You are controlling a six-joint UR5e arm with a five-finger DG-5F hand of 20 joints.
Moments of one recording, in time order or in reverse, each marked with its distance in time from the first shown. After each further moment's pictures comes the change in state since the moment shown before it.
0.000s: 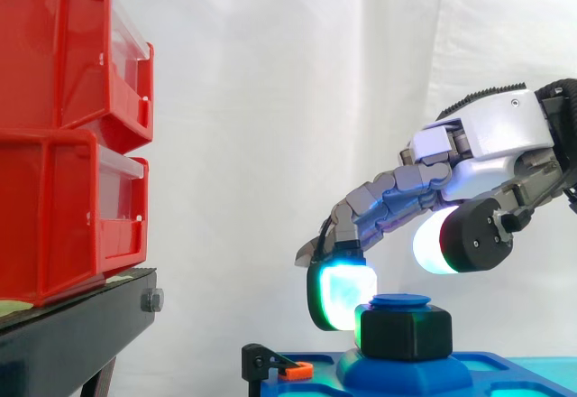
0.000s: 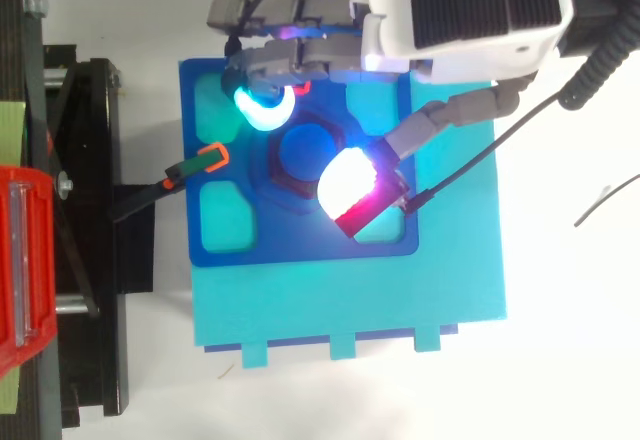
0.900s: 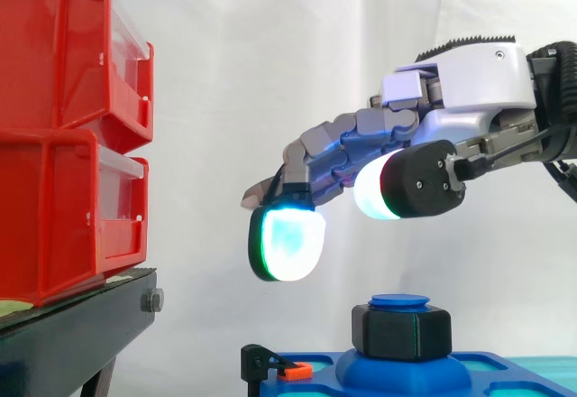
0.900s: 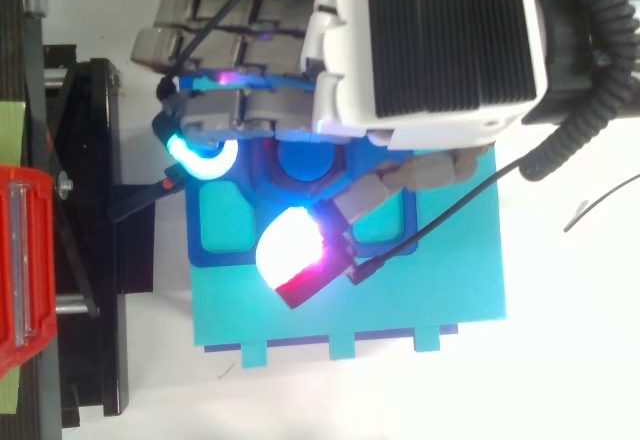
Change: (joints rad) arm 0.077 -0.007 0.000 0.142 0.094 0.000
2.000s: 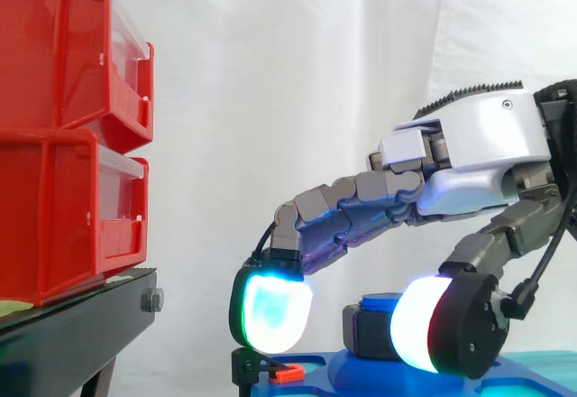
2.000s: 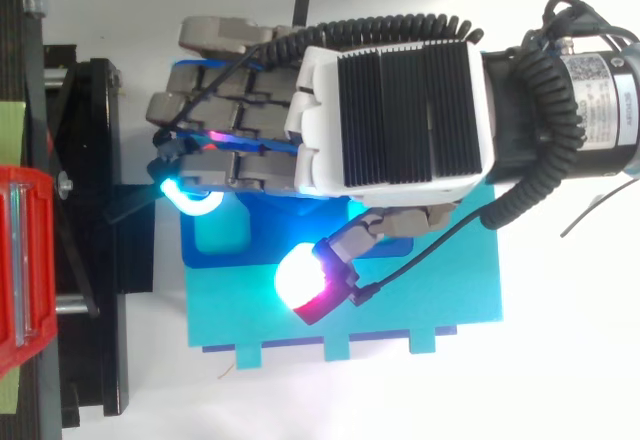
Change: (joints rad) arm 0.038 -0.035 -0.001 -0.054 0.038 0.000
